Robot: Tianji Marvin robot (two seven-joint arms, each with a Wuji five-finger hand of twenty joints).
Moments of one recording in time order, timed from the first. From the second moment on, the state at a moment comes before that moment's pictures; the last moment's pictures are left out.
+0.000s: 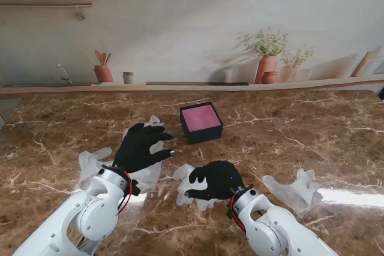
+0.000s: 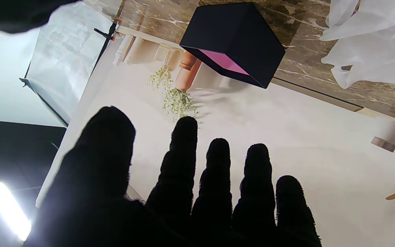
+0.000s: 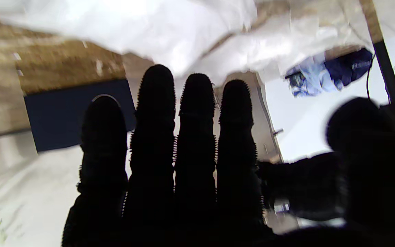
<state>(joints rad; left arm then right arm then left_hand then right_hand) 1.66 -1.12 -1.15 -1.75 0.77 -0.05 0.21 -1.66 -1.08 1.02 -1.64 -0.96 -0.14 -0.25 0.73 -0.22 0.22 -0.08 0.68 0.03 0.28 0.22 0.53 0.06 0.26 0.23 0.38 0.13 0.22 0.41 -0.03 0.04 0.40 0.33 0.25 -0.48 0.68 -0.09 0.92 -0.16 0.49 0.50 1.15 -0.07 0.36 0.47 1.10 0.00 0.54 0.59 0.70 0.10 1.29 0.63</state>
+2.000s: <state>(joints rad) 1.70 -1.12 -1.19 -1.78 0.77 -0.07 0.21 -1.09 -1.06 0.53 -1.20 -1.08 -0.27 -0.32 0.73 -0.21 0.21 -0.08 0.68 0.03 0.28 0.22 0.53 0.06 0.26 0.23 0.38 0.12 0.22 0.41 -0.03 0.04 0.40 0.33 0.61 -1.04 1.16 -0.32 1.02 -0.41 0.86 0.97 1.20 -0.15 0.44 0.64 1.16 -0.06 0.59 0.61 0.78 0.06 1.26 0.67</state>
